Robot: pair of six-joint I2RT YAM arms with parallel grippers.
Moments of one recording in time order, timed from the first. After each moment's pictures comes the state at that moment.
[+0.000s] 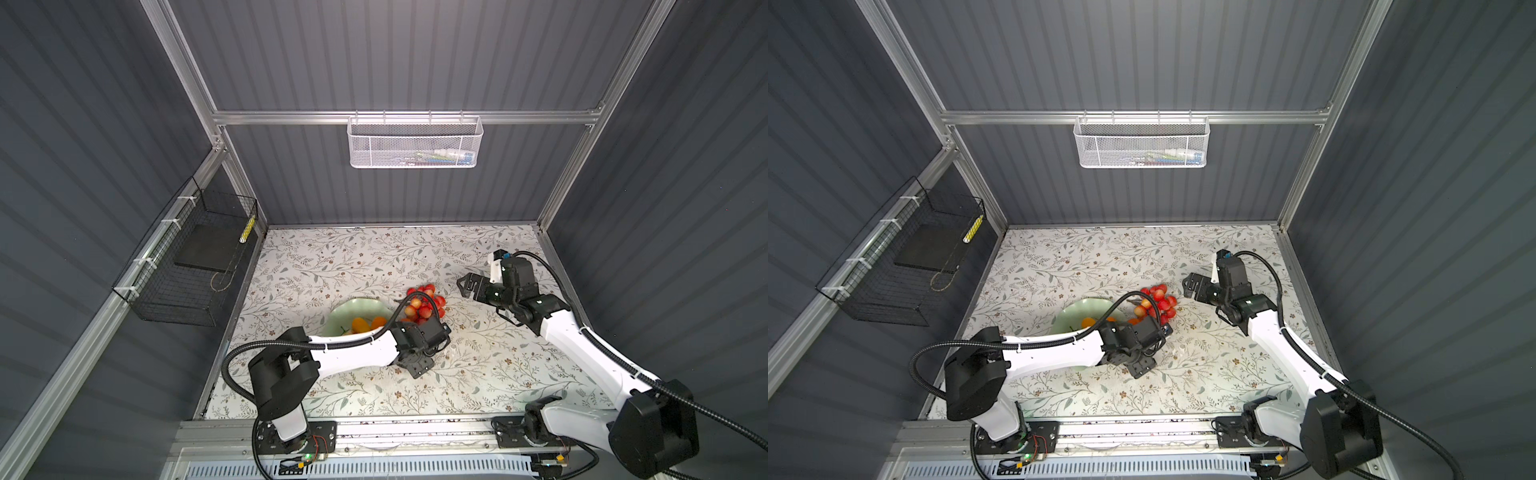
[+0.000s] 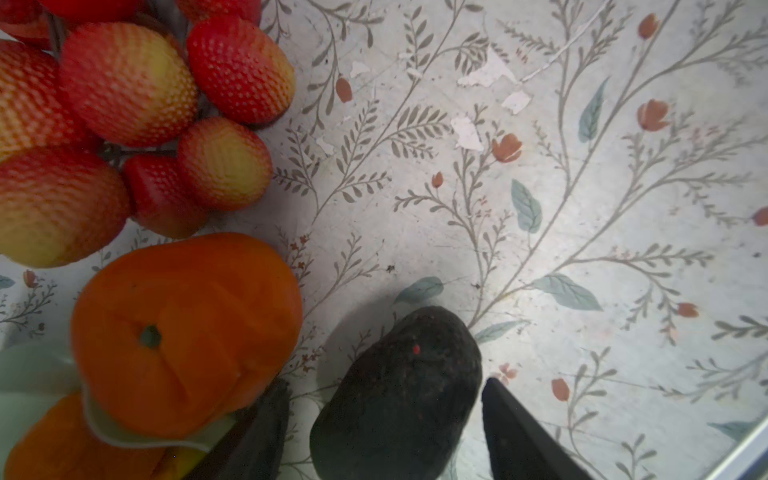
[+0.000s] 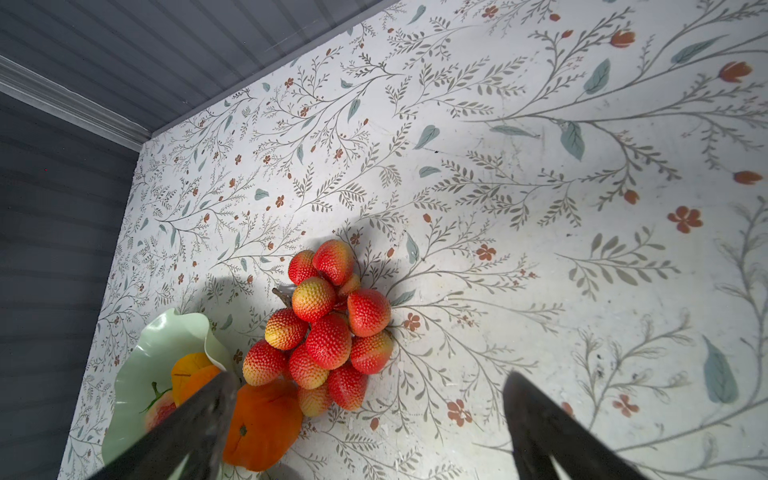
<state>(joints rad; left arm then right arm) -1.16 1.71 1.12 -0.65 -0.19 -0.03 0.30 1.20 0.85 -0.34 -0.15 0.52</state>
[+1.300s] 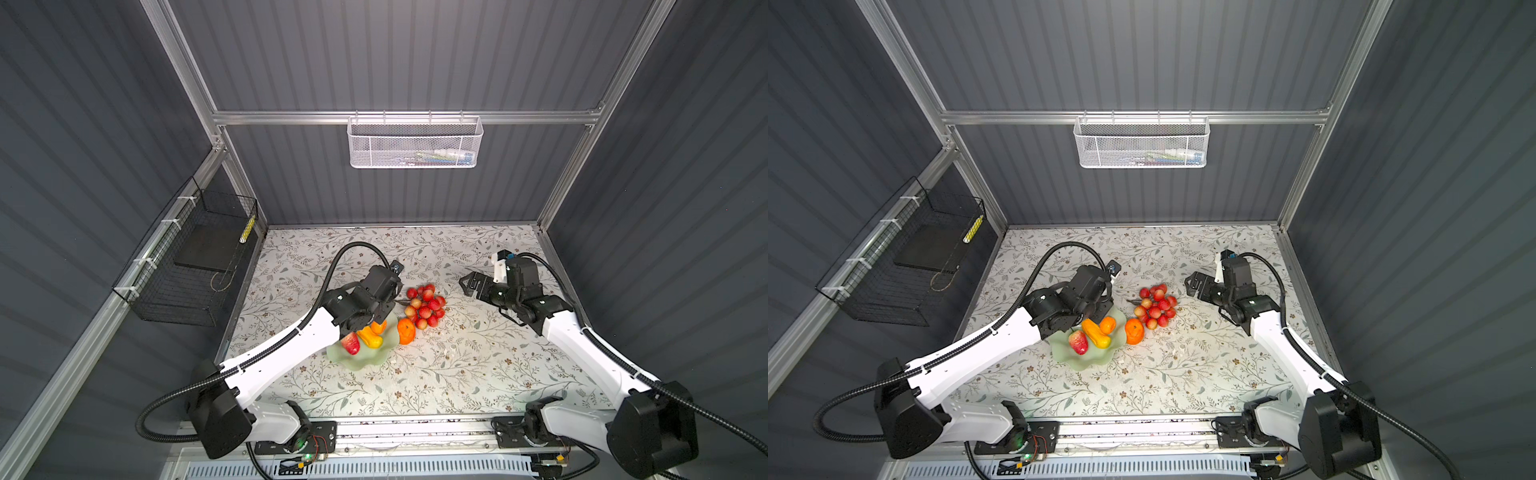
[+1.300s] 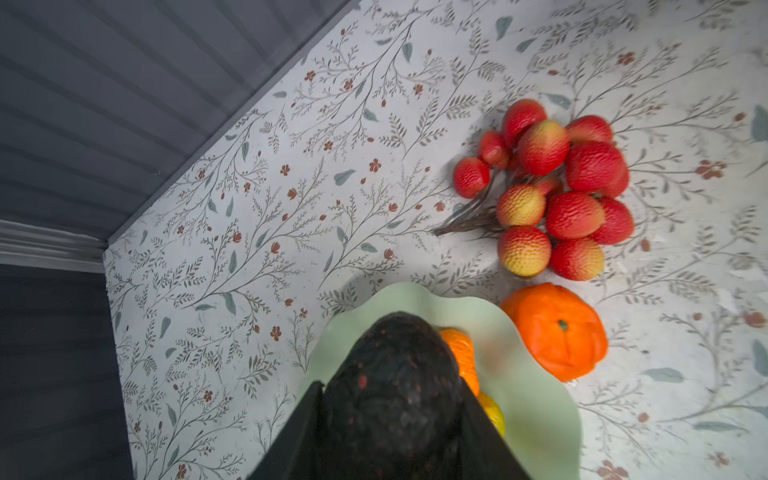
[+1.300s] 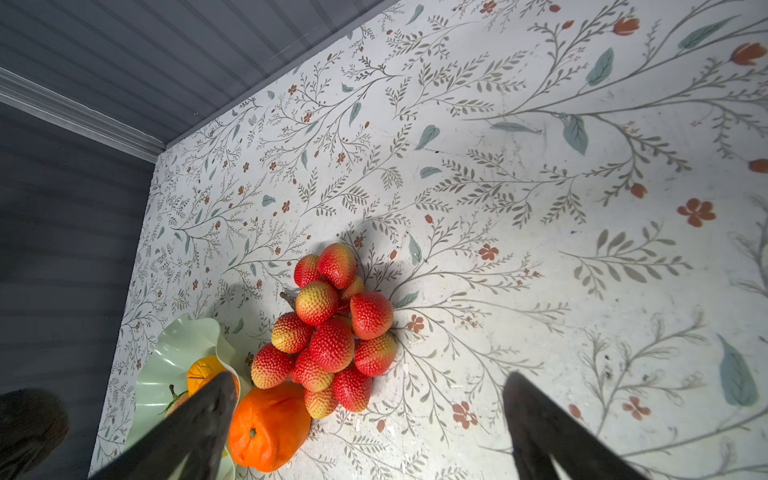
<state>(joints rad) -0.83 1.38 1.19 -0.72 -0.42 0.05 0.26 1.20 0.84 -0.32 -0.20 0.54</state>
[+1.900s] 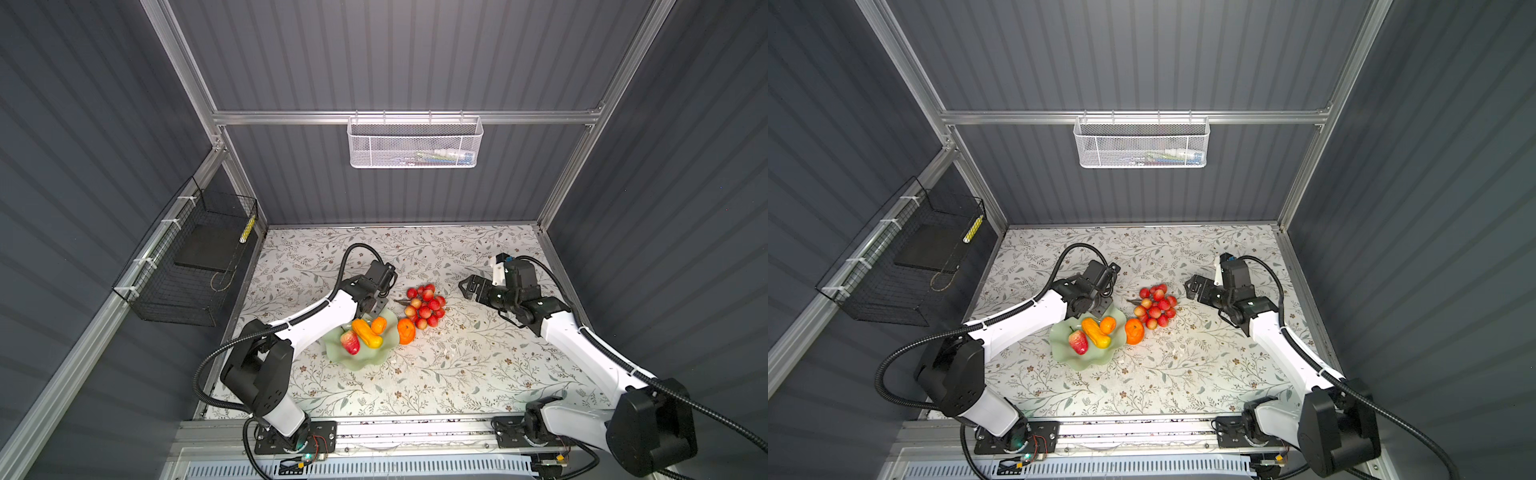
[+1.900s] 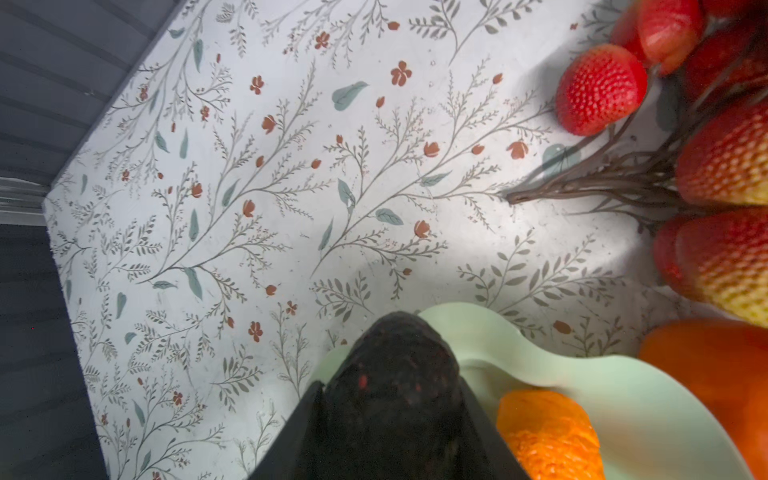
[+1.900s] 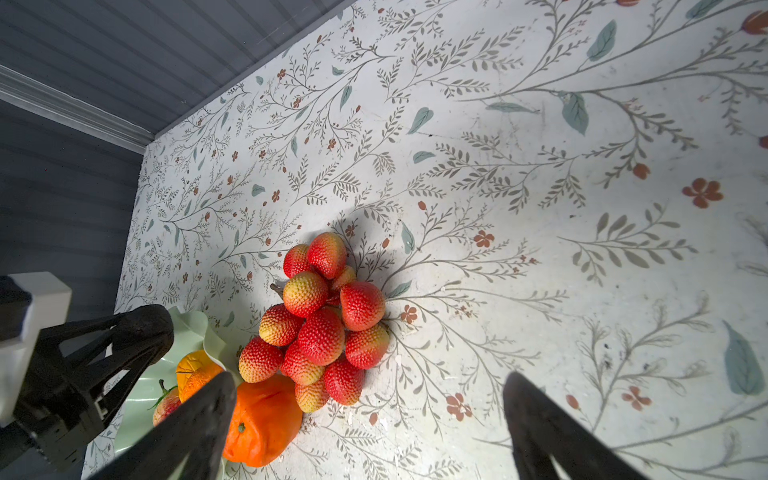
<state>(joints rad) -0.68 1.61 1.14 -0.59 -0.36 0.10 0.26 1.21 0.81 -0.31 -0.21 0.54</state>
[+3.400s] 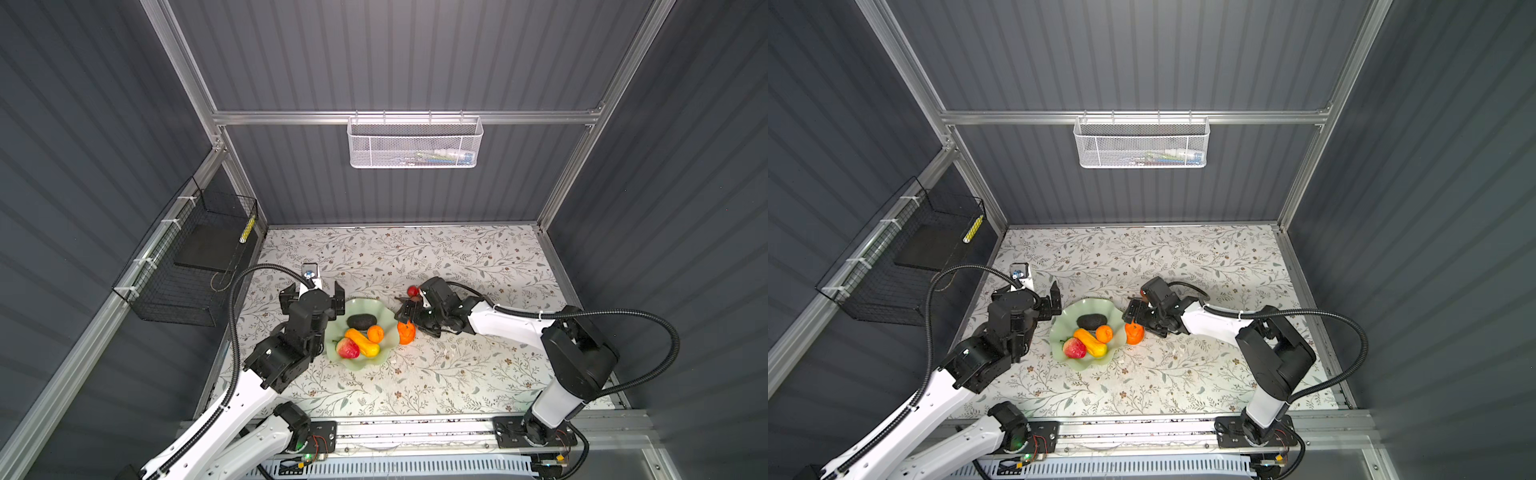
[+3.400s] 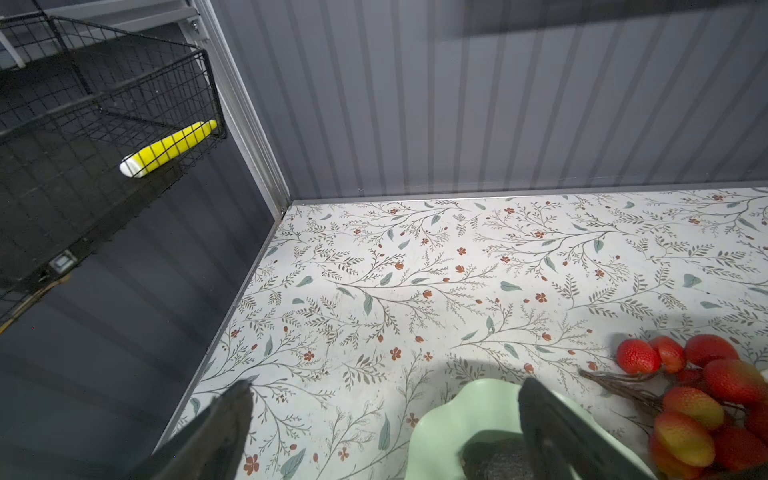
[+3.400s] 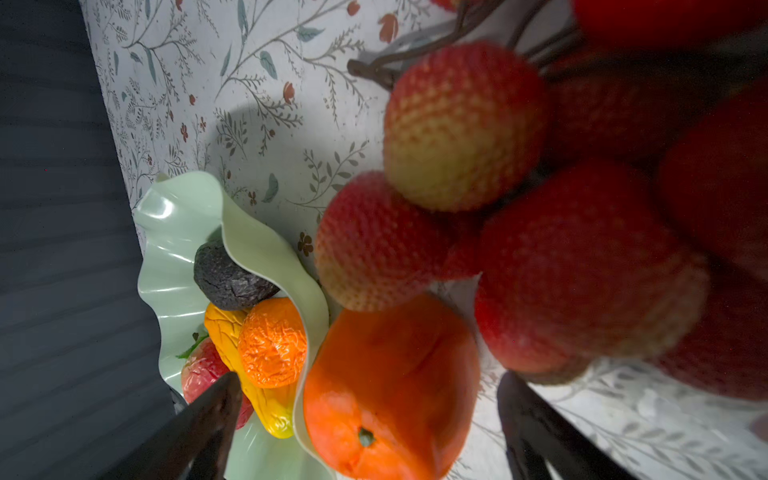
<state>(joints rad) -0.68 0.77 0.82 -0.45 -0.73 -0.17 0.76 1.69 0.97 -0.19 -0.23 1.01</state>
